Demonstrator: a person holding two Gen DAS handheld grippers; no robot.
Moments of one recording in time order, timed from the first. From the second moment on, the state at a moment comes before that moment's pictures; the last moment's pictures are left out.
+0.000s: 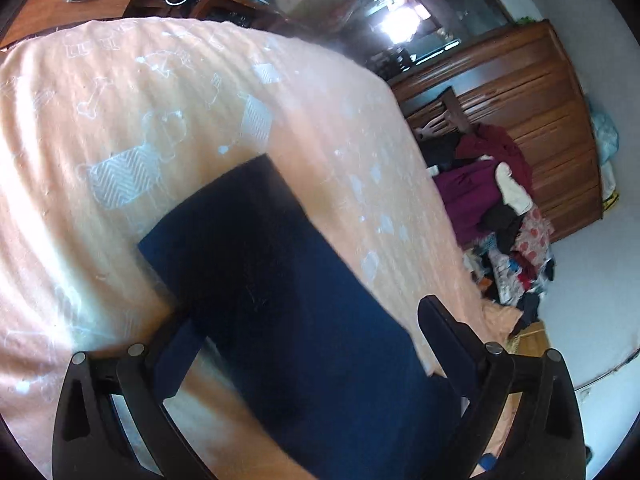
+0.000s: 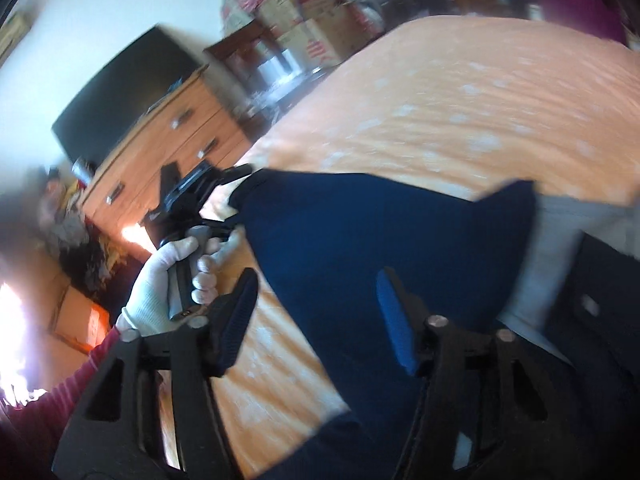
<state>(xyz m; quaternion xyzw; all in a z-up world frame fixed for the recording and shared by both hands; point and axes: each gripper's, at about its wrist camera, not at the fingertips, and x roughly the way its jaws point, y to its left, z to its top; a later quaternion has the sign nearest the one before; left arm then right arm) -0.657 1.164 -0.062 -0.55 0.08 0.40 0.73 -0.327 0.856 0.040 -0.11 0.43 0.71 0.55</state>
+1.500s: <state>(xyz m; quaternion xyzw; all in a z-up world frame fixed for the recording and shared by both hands) -0.453 0.941 -0.071 -0.51 0.11 0.16 0.84 -0.130 0.782 -0.070 -0.05 0.57 0.57 0.59</state>
